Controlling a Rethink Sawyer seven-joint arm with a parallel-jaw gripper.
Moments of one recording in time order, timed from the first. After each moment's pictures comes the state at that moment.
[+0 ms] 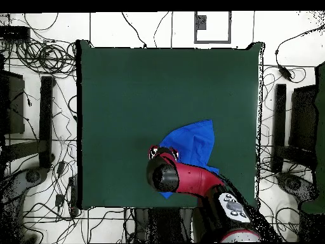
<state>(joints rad) -0.28 -0.61 0.05 2.02 -0.11 -0.01 1.74</state>
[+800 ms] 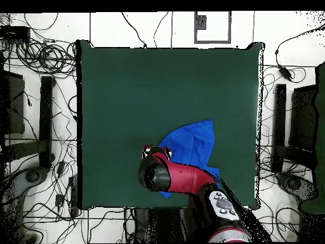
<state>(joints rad) -0.23 -0.61 0.05 2.02 -0.09 -0.01 1.74</state>
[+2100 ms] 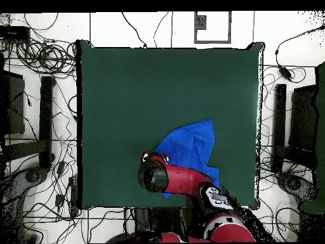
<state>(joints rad) -0.23 -0.52 0.05 2.02 -0.08 -0.02 1.74</state>
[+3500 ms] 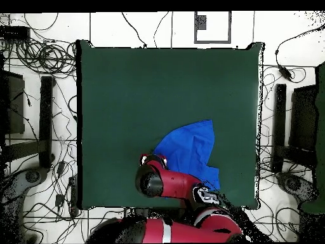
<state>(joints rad) -0.18 -0.44 0.00 2.02 -0.08 -0.18 1.74</state>
